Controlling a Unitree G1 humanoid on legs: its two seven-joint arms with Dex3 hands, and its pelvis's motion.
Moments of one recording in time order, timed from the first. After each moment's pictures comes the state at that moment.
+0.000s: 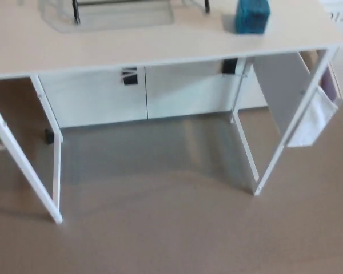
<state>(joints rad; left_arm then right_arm) 0.09 0.65 0.13 0.98 0.02 0.05 -0.36 0.28 -0.88 0.03 1.14 -0.29 -0.23 0.06</state>
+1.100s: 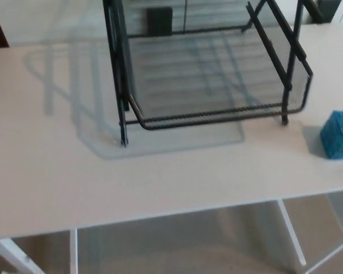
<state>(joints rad) 0.12 0.65 0.13 0.89 0.03 0.12 -0.37 0.55 -0.83 -0.20 0.66 -0.23 0.03 0.05</state>
